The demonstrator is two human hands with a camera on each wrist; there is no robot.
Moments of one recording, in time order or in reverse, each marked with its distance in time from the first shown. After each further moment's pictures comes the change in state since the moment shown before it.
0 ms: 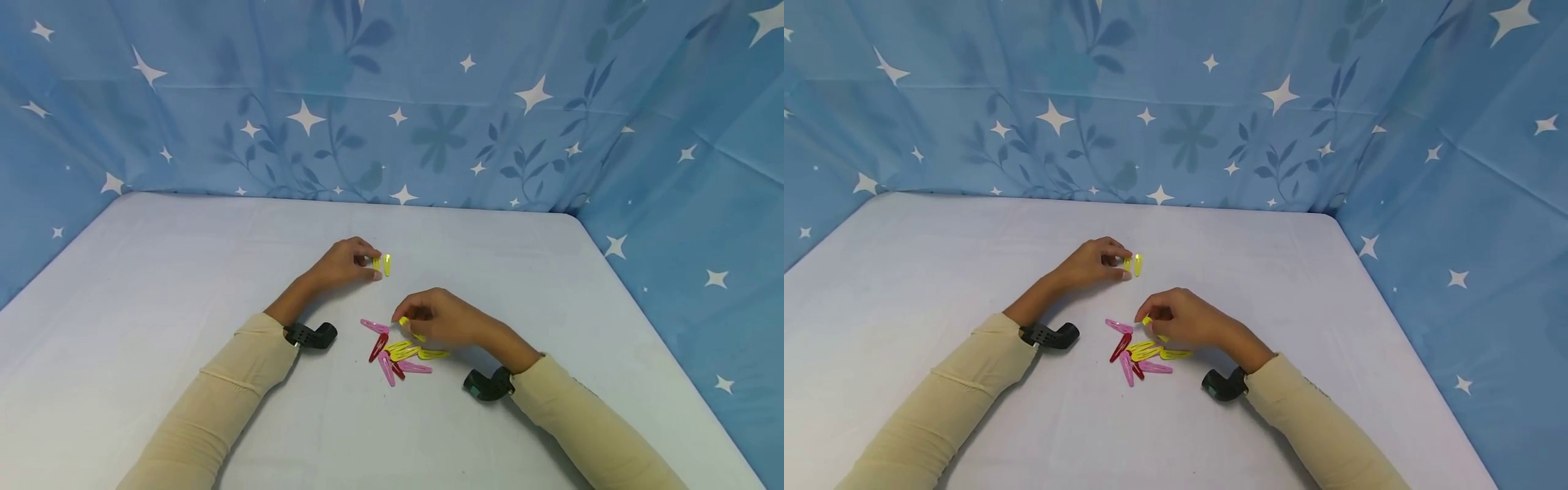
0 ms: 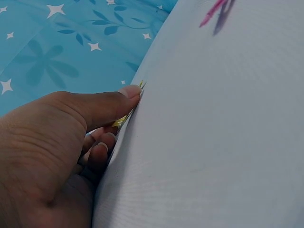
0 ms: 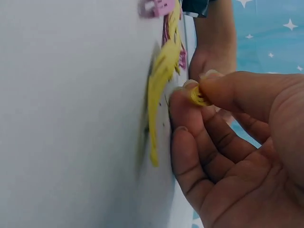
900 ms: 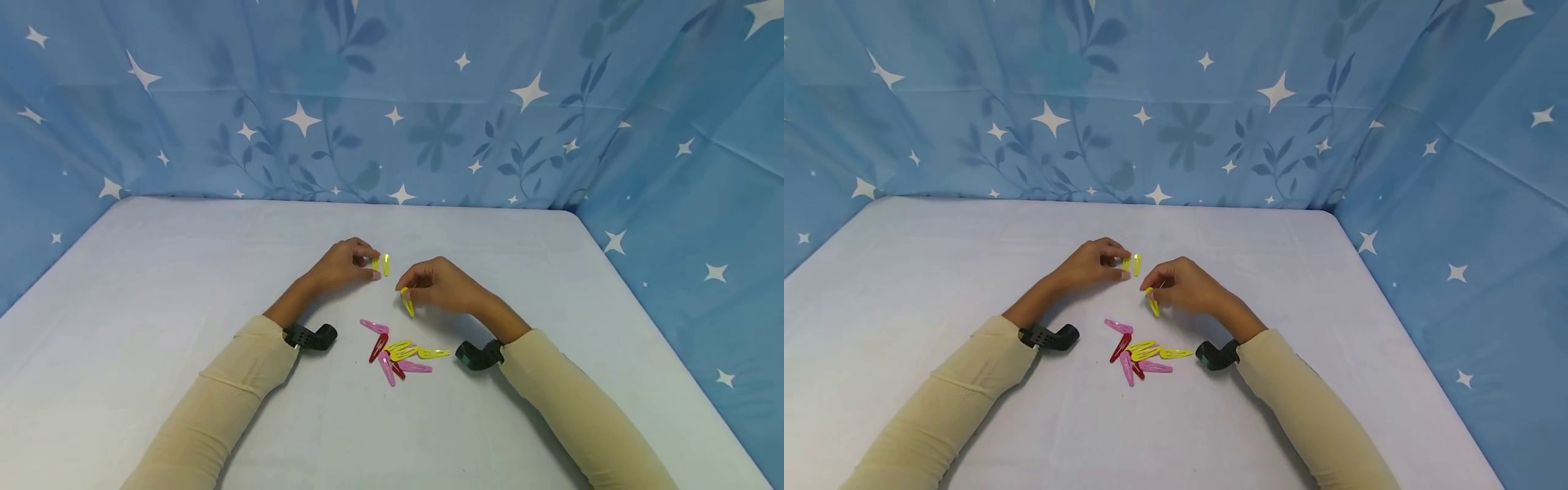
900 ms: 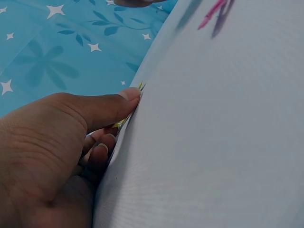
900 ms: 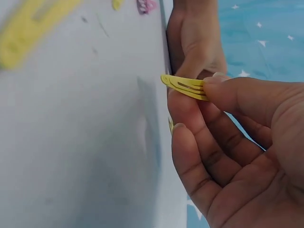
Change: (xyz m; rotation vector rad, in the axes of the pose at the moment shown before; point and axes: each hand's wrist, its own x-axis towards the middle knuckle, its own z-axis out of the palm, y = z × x) left_hand 0.001 -0.001 0.000 0.003 -0.011 -0.007; right_hand 0.026 0.009 -0.027 0.044 0.145 0.020
